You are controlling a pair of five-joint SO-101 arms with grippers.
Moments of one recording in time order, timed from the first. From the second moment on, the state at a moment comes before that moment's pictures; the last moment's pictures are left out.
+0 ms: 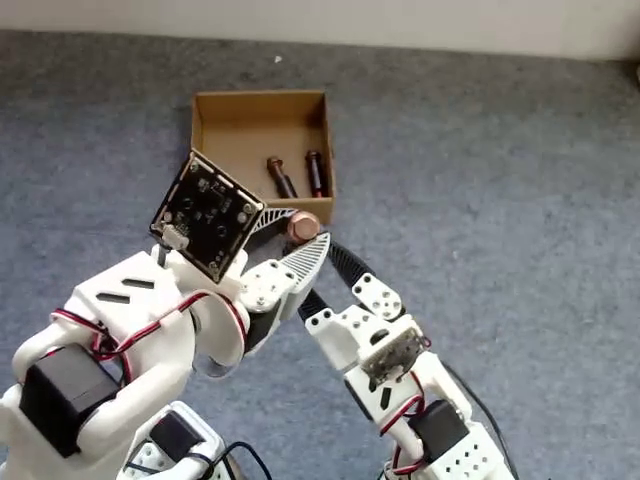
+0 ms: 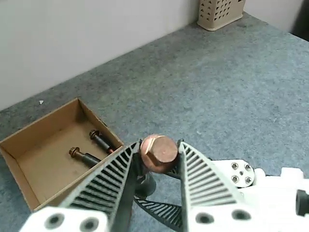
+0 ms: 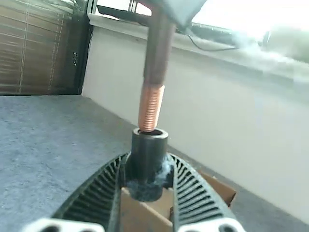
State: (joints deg) left arm 34.5 -53.2 7.5 80.1 5.7; right arm -41.8 -102.2 95.9 4.3 17.1
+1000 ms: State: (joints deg) left arm 34.9 -54.6 10.3 79.6 7.4; right arm -44.3 -102.1 95.9 0.3 18.4
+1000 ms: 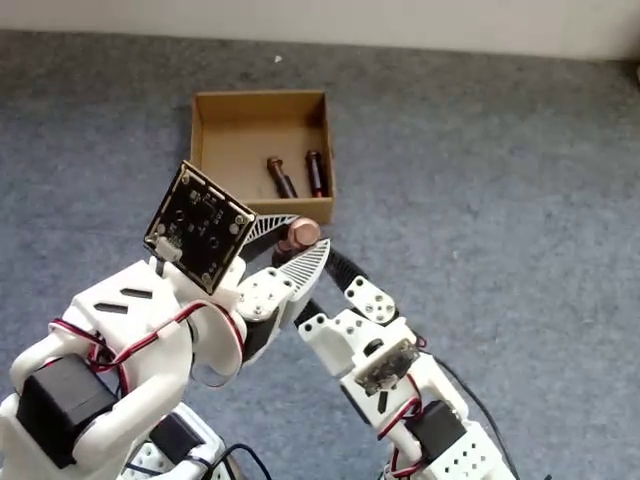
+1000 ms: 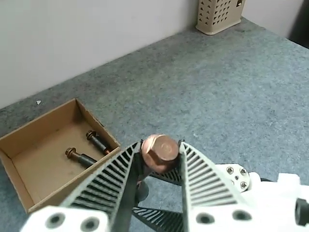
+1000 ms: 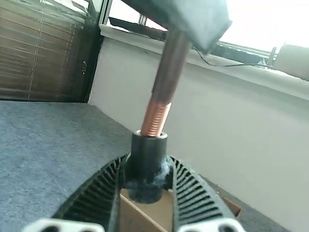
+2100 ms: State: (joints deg) left arm 19.2 -53.8 18.4 80.0 8.6; right arm -44.5 -102.5 95.9 -4.6 18.4
